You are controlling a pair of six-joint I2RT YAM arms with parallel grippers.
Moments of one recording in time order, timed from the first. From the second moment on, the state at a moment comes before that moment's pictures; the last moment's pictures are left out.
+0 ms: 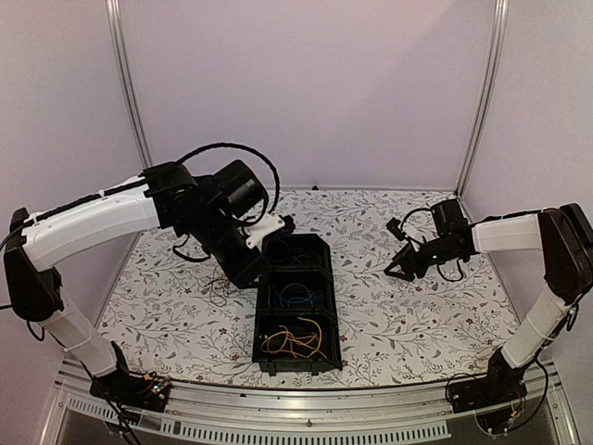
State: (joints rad) left arm -1.01 1.60 1.51 -1.10 0.05 -0.01; right arm 0.27 1.65 0.86 -0.17 -0.59 -0.44
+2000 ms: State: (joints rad) left arm -0.37 1.95 1.44 -0.70 0.20 -0.10; right arm 0.27 1.72 0.90 -0.24 -0.61 -0.49
